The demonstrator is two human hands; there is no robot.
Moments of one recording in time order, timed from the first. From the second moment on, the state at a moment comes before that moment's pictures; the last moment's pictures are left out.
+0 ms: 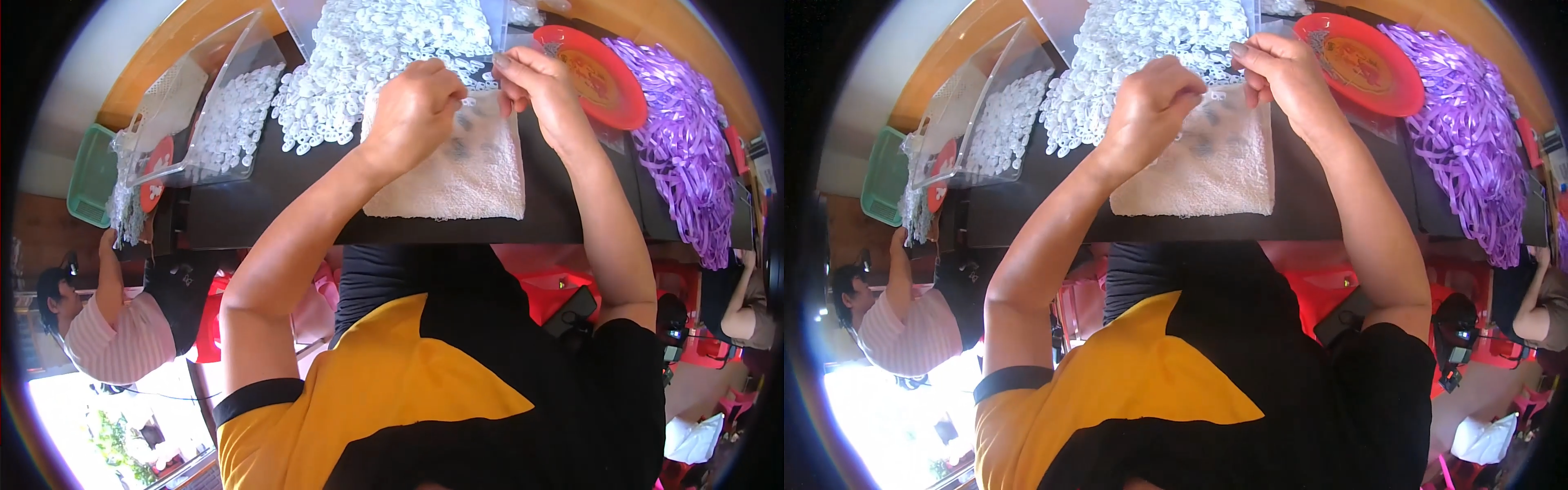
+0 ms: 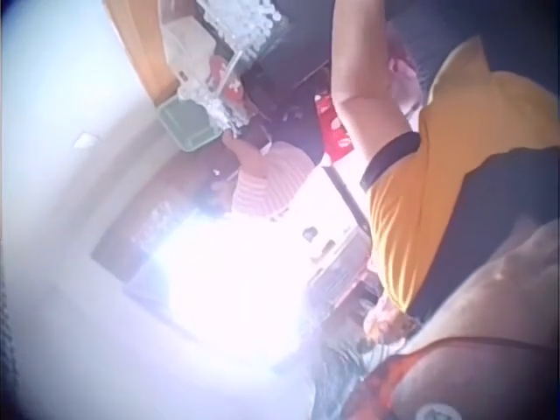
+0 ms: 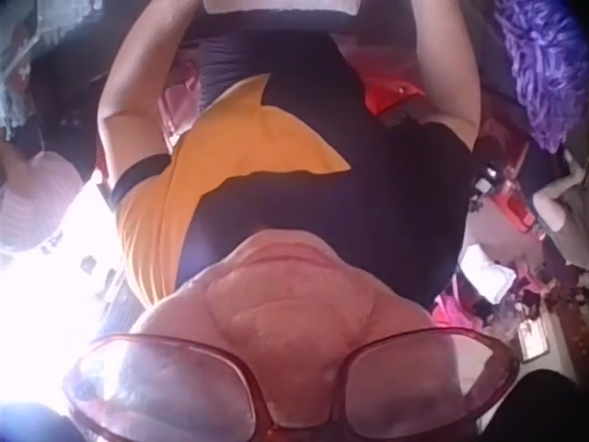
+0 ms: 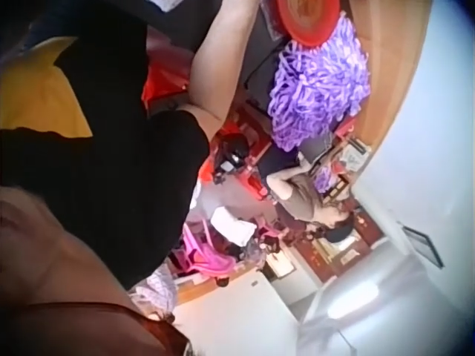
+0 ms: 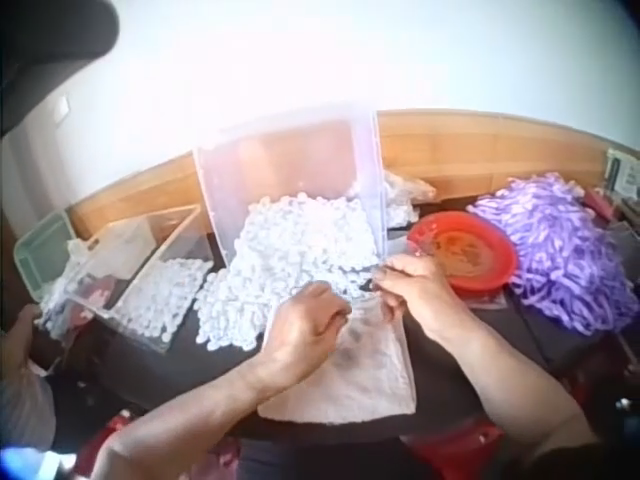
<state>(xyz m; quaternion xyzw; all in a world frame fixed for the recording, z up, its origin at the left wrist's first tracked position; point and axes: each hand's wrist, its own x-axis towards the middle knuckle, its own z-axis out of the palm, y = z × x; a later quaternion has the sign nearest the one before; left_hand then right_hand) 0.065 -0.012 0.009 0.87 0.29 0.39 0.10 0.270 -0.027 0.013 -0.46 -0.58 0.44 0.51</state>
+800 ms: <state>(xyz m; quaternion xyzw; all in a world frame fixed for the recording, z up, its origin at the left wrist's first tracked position) 0.080 0.017 -0.005 0.85 0.38 0.31 0.19 0.271 -0.025 0.012 -0.50 -0.60 0.40 0.48</state>
